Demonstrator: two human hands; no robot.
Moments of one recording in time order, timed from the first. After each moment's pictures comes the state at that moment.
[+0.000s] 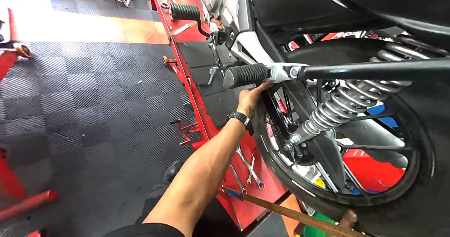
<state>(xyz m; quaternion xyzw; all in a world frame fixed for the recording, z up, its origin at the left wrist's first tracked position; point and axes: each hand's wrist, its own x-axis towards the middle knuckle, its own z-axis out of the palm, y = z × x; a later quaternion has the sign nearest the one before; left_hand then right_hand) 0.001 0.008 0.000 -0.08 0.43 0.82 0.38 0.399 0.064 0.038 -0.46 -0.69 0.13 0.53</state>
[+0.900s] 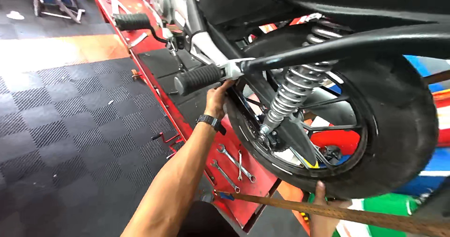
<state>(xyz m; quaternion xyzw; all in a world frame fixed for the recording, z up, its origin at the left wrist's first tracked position) 0.001 0.006 0.001 -0.04 0.43 0.84 0.34 0.423 0.074 0.015 -0.50 -0.69 0.16 0.49</state>
